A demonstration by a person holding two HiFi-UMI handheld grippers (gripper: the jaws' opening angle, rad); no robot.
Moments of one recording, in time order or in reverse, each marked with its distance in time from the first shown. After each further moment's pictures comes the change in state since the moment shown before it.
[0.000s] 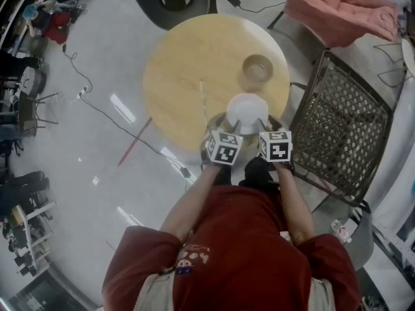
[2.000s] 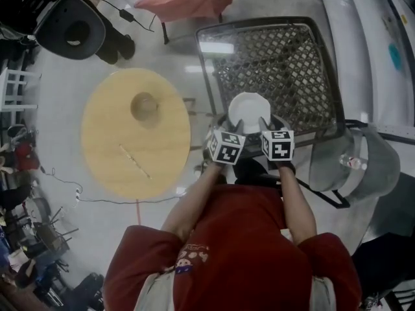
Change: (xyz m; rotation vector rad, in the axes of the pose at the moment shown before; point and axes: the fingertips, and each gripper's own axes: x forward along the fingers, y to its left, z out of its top) left arm 0.084 -0.323 0.066 0.479 0.007 -0.458; right arm -0.168 -0.248 -0.163 0.510 -0.101 -0.439
